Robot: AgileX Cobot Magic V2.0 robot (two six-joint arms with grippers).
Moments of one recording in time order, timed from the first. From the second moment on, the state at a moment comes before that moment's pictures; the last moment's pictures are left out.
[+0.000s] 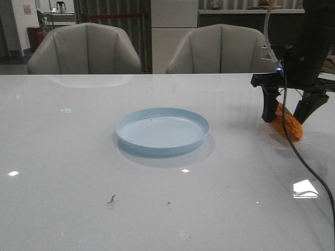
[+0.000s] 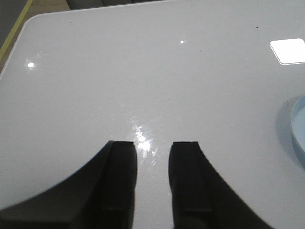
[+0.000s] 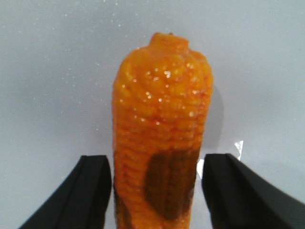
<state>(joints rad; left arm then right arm) 0.04 1.08 -0.84 -0.25 0.35 0.38 0.03 2.23 -1.84 0.10 1.01 0.02</state>
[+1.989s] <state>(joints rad) 0.04 1.08 -0.84 -0.26 0.34 0.38 0.48 2.41 -2.20 0.17 1.12 -0.08</state>
